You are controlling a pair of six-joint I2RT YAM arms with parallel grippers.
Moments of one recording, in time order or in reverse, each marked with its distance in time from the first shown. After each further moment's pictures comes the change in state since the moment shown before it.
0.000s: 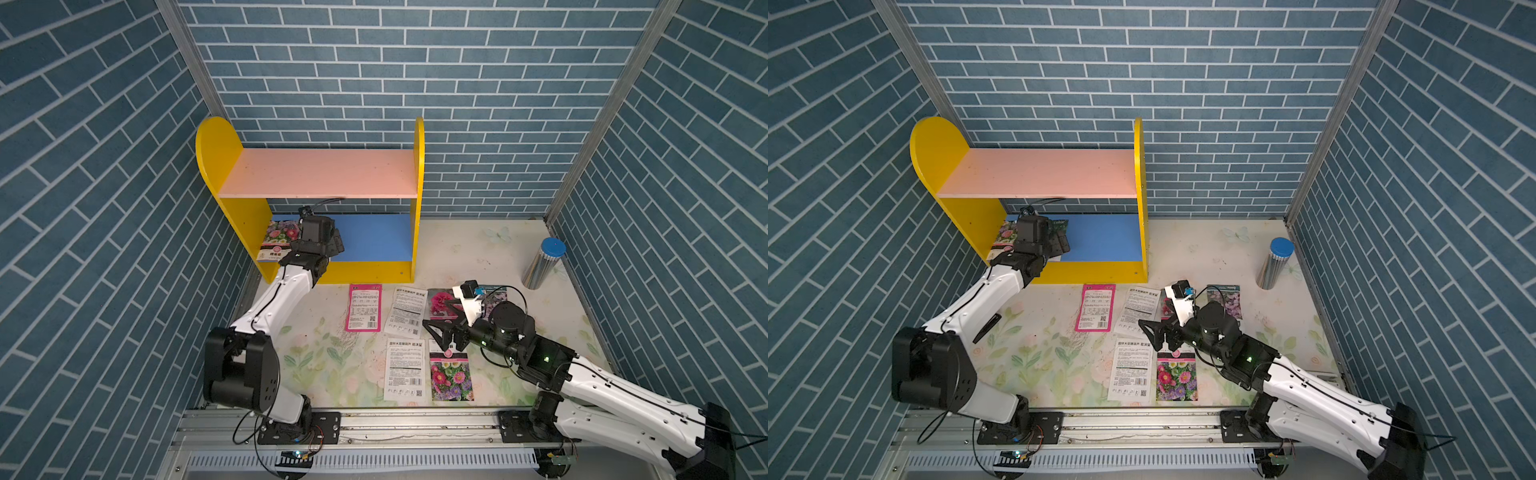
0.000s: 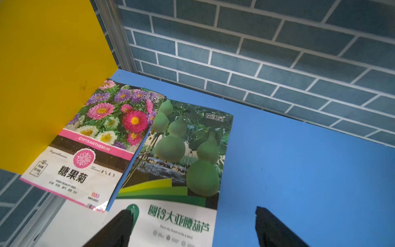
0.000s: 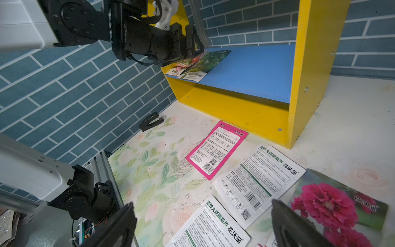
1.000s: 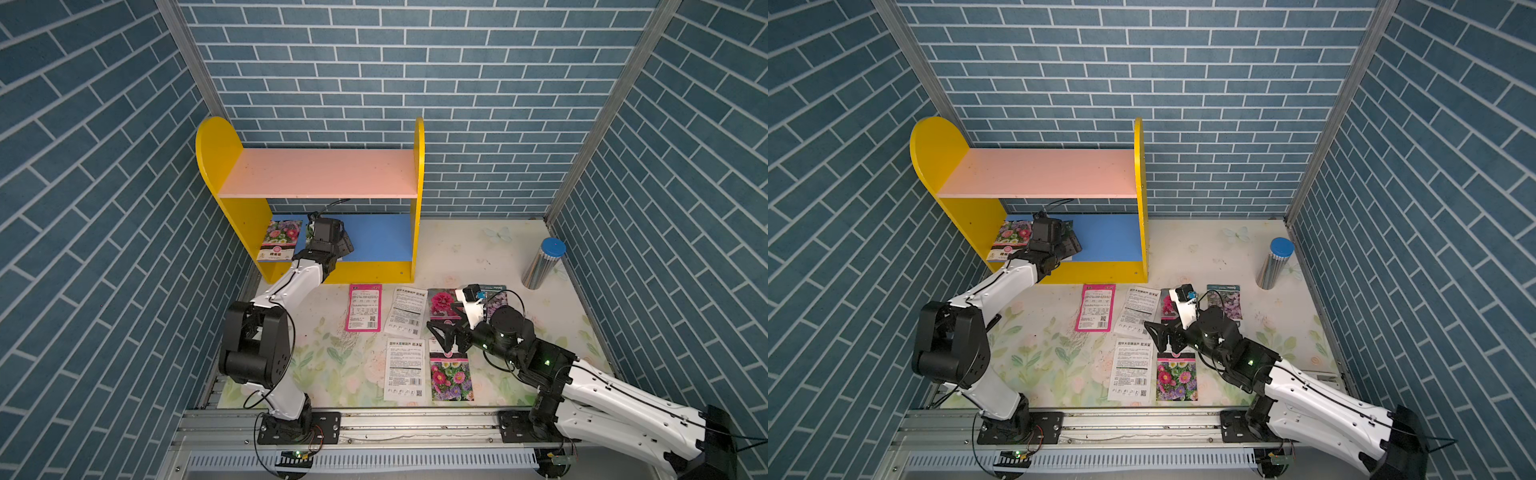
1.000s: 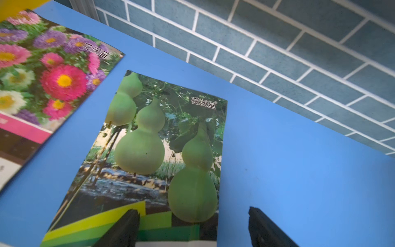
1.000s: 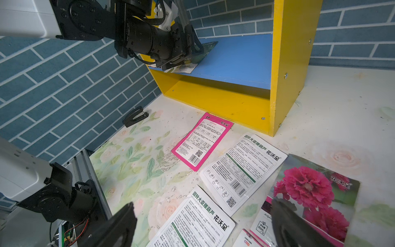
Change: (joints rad) left arm -0.035 0.107 -0.008 0.075 0.126 -0.185; right arm 0.000 -0.018 -0.040 -0.029 0.056 0.000
